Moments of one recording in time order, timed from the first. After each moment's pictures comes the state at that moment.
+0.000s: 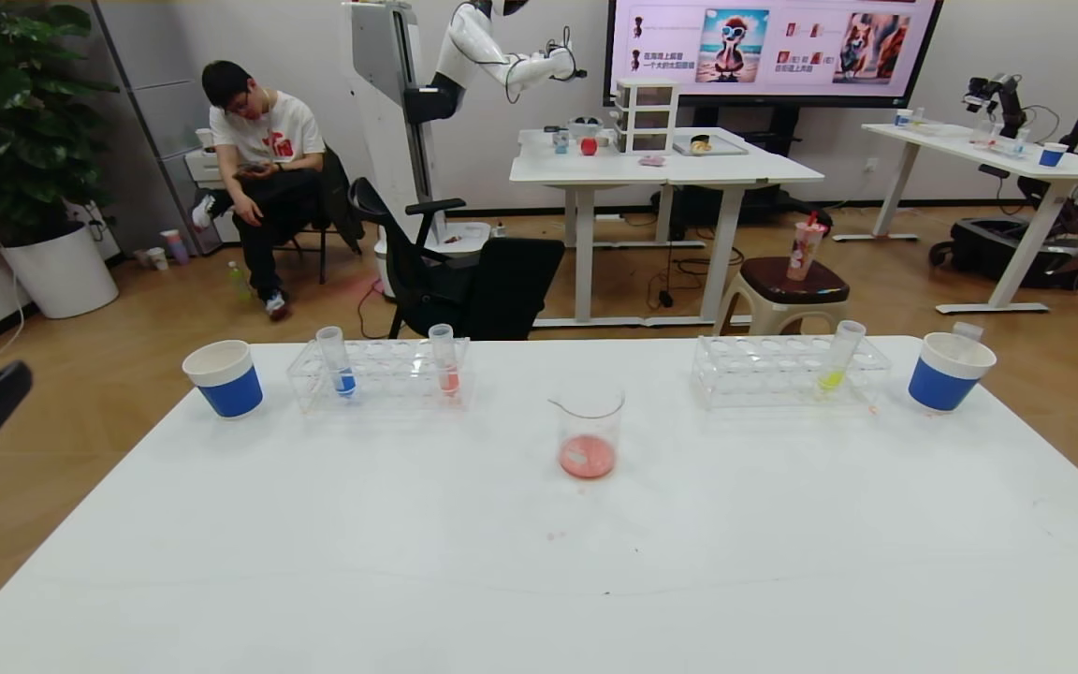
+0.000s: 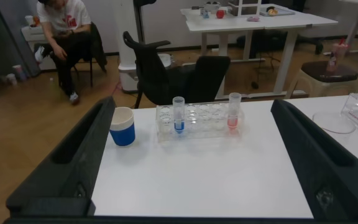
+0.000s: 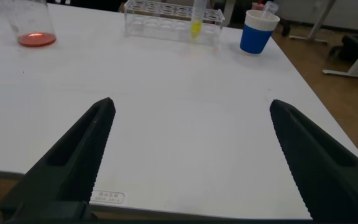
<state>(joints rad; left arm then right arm) 0.00 0.81 -0.47 -0.46 -0.04 0.04 -0.01 0.00 0.00 0.00 0.03 -0.09</state>
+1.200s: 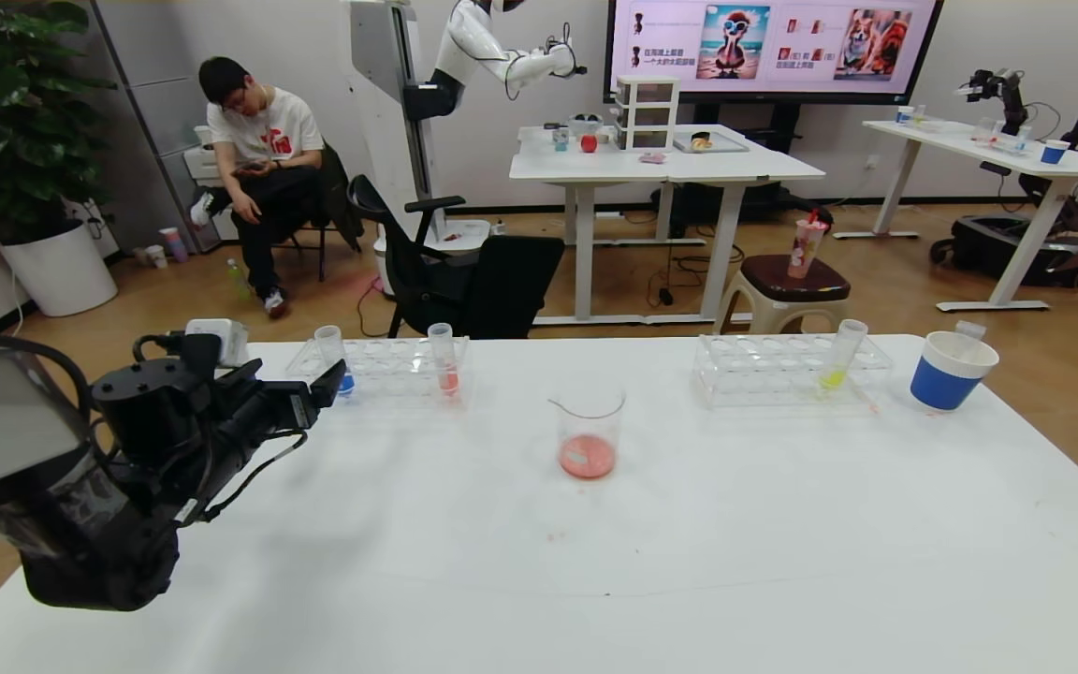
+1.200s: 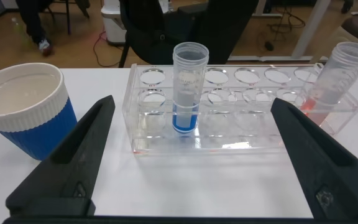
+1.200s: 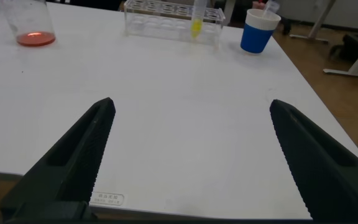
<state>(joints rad) 0.01 2.13 -0.58 -1.51 -0.02 -0.01 0.00 0.00 0.00 0.00 0.03 -0.09</state>
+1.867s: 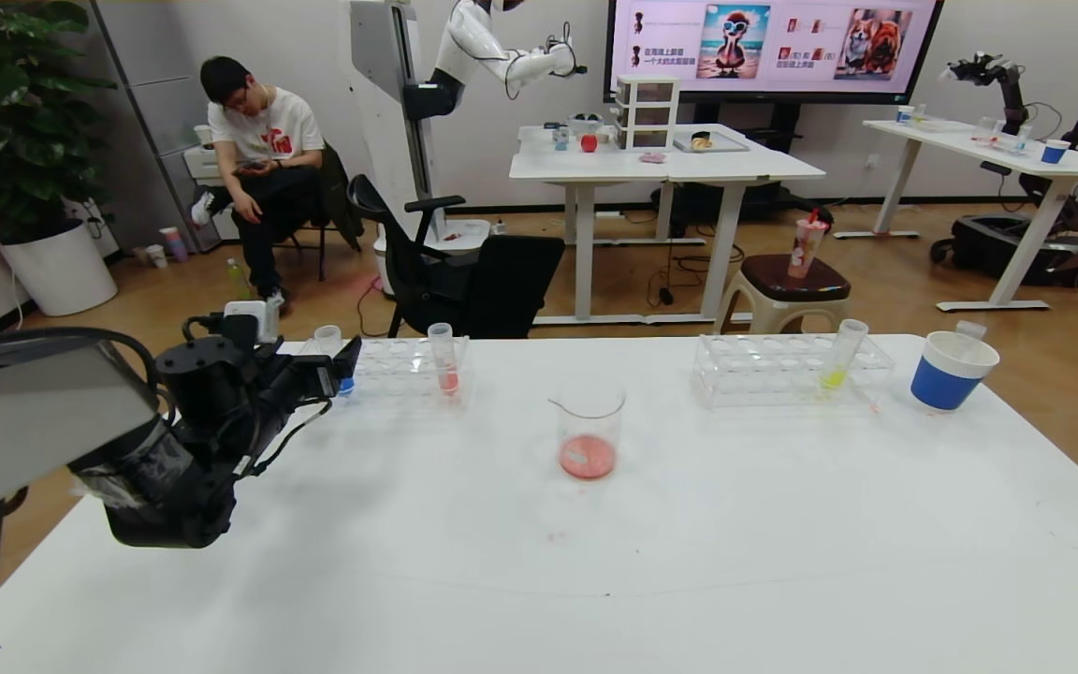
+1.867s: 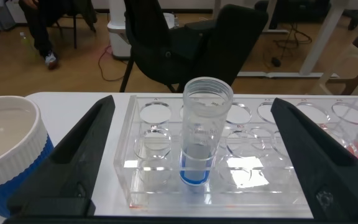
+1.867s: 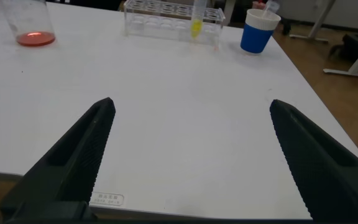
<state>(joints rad) 0.01 2.30 -0.86 -1.46 0.01 -0.01 -0.01 0.00 0.00 0.00 0.03 -0.09</state>
